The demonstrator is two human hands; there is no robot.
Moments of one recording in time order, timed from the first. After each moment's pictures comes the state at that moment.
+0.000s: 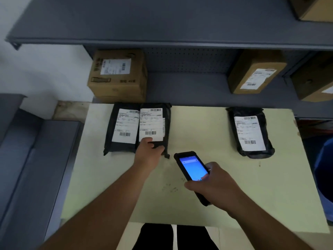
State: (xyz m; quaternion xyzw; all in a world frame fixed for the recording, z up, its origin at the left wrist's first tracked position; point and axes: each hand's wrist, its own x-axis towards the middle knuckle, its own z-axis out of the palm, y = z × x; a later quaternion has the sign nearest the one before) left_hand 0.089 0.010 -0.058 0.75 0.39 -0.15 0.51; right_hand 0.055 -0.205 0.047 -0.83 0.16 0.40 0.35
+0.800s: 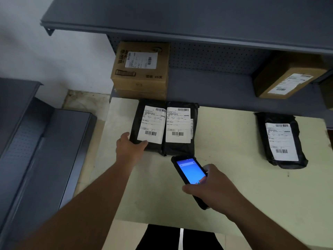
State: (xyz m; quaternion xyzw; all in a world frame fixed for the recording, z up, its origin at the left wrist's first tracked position) left_hand 0.073 0.167 -0.079 0.78 0.45 -0.09 0.42; right_hand 0.054 -0.094 0.036 -0.84 0.12 0.43 0.30
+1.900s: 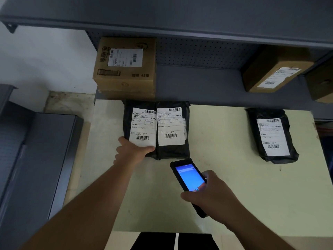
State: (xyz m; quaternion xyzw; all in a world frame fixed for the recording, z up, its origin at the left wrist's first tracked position) left_hand 0.107 0.147 -0.111 0.76 0.49 -0.22 0.37; right_hand 0.055 -0.101 0.029 -0.83 0.17 0.43 0.32
